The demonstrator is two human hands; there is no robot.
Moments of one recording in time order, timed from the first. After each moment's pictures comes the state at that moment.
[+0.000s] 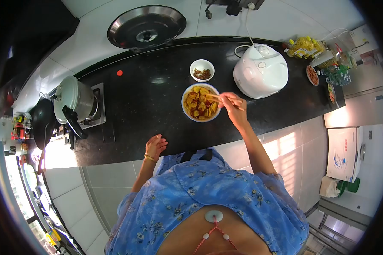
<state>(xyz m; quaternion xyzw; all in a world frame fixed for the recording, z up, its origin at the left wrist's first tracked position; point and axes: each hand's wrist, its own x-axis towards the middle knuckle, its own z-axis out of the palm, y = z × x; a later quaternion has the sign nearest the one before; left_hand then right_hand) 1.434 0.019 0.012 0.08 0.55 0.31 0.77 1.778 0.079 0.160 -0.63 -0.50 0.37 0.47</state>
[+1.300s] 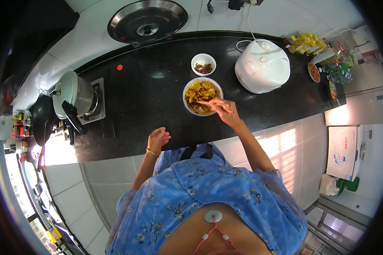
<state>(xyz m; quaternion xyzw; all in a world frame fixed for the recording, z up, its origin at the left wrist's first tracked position) 1.446 0.024 0.034 0.16 0.55 0.29 0.77 1.764 0.060 0.127 -0.57 -0.61 0.36 0.41</state>
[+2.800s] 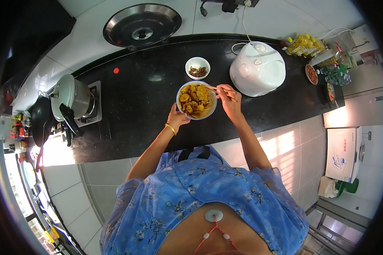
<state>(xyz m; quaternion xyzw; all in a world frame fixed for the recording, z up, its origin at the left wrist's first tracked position) 1.580 0.097 0.015 0.23 0.51 0.26 0.78 1.795 0.093 0.144 -0.64 -0.52 0.30 0.48</state>
